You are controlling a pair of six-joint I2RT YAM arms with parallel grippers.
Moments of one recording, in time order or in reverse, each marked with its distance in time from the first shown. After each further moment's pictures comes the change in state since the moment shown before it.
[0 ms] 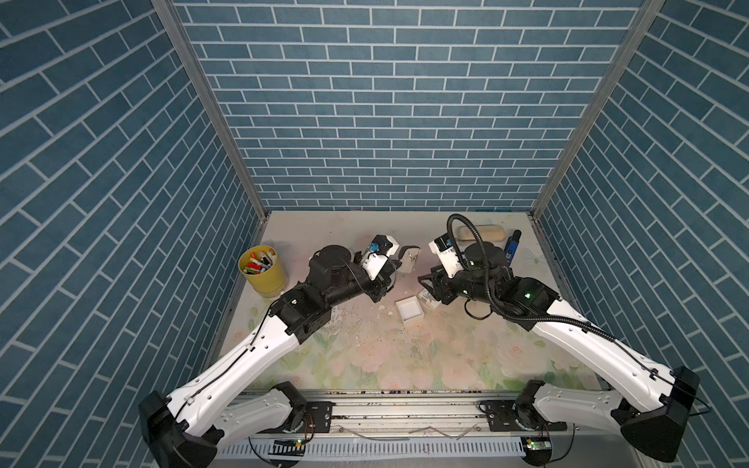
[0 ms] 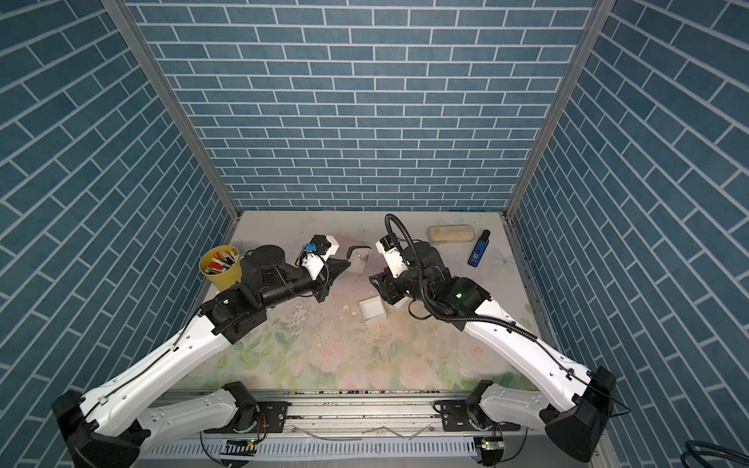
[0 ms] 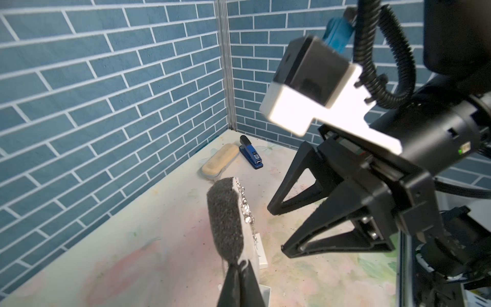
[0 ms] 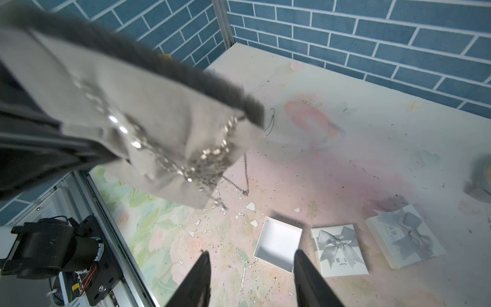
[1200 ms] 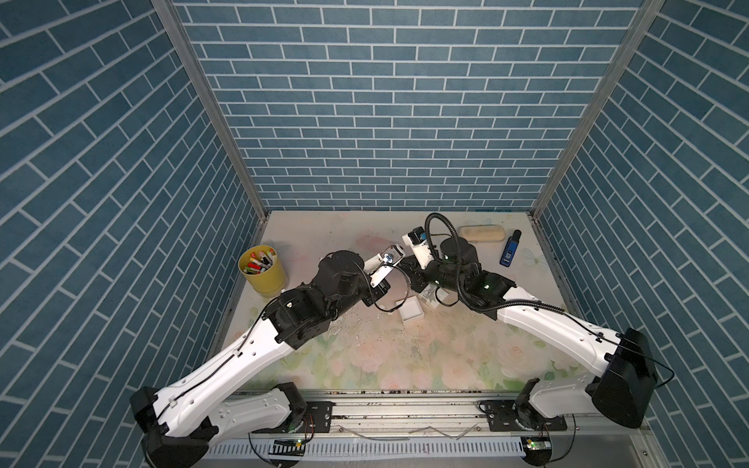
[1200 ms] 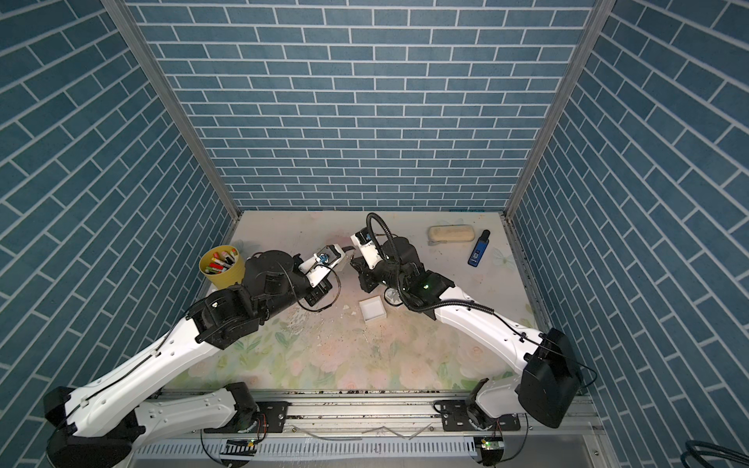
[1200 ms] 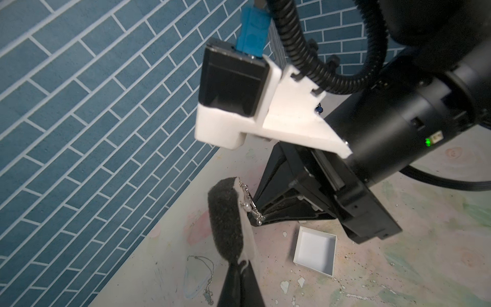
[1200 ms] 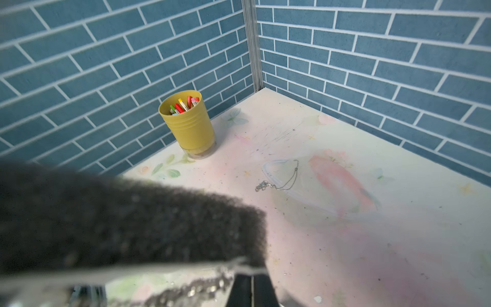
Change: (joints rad) left arm -0.144 -0.002 0.102 -0.235 -0.413 0.186; right arm 0.015 0.208 -0.023 0.421 -0.071 -0.066
